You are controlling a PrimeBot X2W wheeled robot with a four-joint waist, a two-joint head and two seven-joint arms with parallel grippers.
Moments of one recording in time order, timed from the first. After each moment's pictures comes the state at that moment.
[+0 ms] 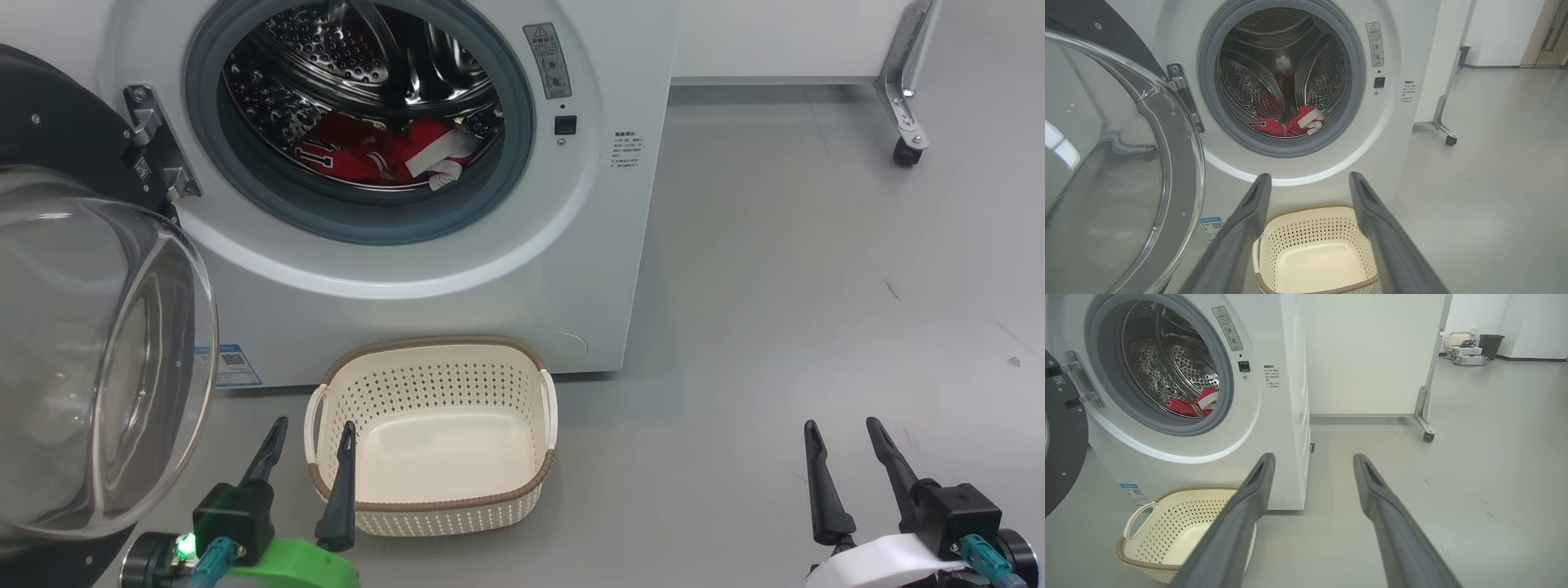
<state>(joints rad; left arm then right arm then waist) 0.07 0.09 -0.24 0.00 -0.29 0.09 -0.06 0.15 -0.16 0.20 0.09 0.35 -0.10 -0.24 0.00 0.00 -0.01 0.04</state>
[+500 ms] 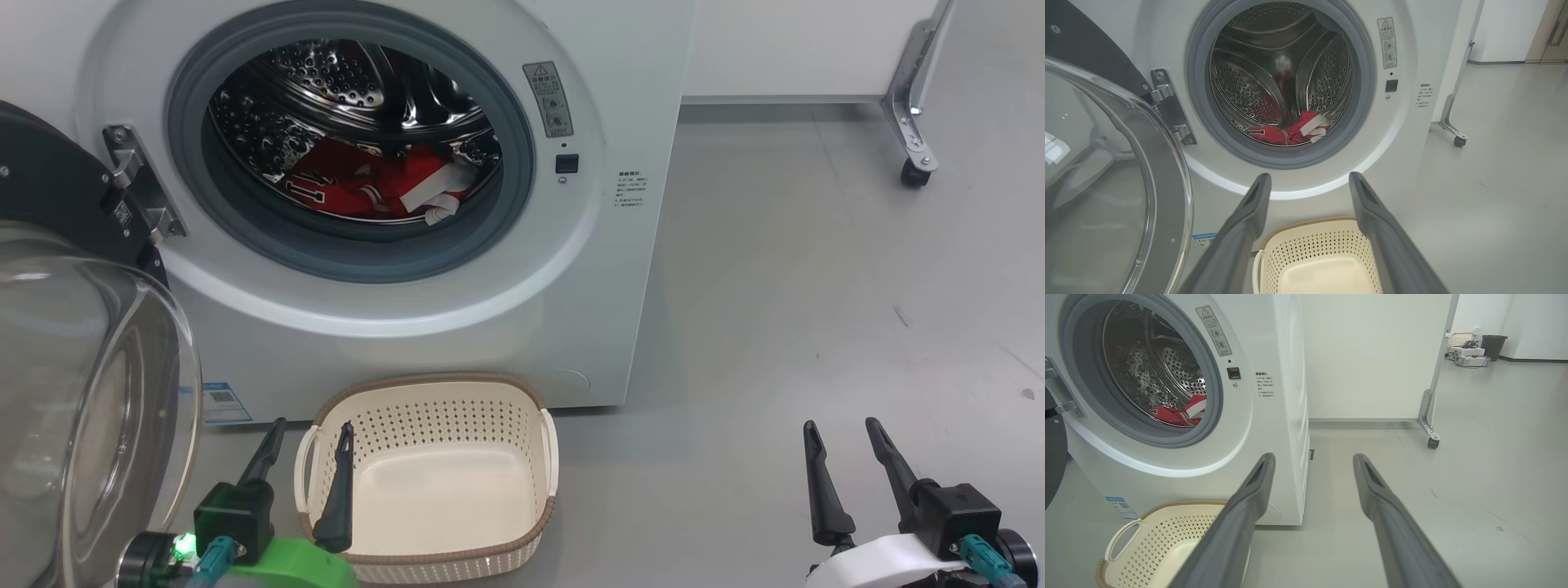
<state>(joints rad) 0.07 0.10 -0.25 0.00 -0.28 0.09 -0.05 0.15 -0.16 0.20 0.09 0.35 -0.10 -0.24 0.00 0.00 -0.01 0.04</state>
